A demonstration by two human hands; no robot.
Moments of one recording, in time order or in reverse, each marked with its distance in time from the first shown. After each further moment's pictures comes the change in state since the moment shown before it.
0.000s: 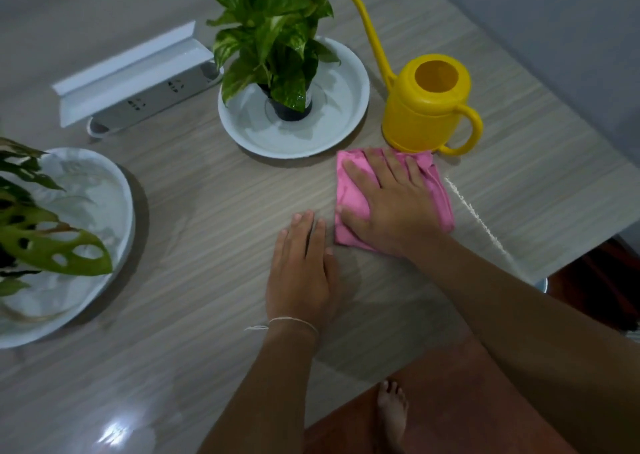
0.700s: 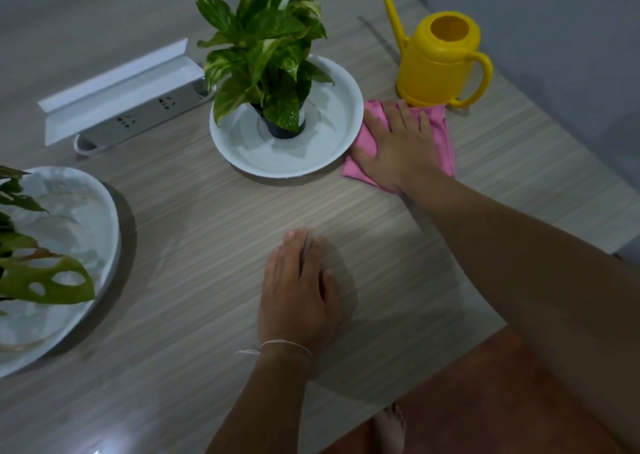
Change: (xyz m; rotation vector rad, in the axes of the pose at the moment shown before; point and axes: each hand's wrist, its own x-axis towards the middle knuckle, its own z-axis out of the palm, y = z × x) left_hand 0.004 0.003 -0.001 0.015 0.007 -0.018; right_hand 0.107 0.053 -0.016 0.011 -0.075 0.193
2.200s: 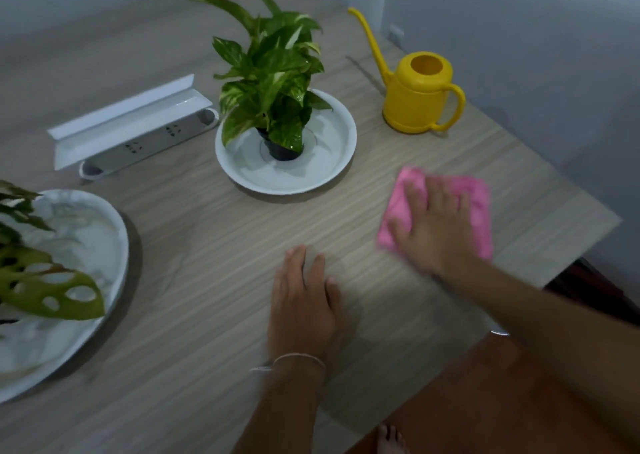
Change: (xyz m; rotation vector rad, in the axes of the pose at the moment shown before) left_hand -0.004 0.003 -0.003 -0.079 0.021 -0.035; right_hand -0.125 0.013 -0.007 -0.124 -0.075 0.222
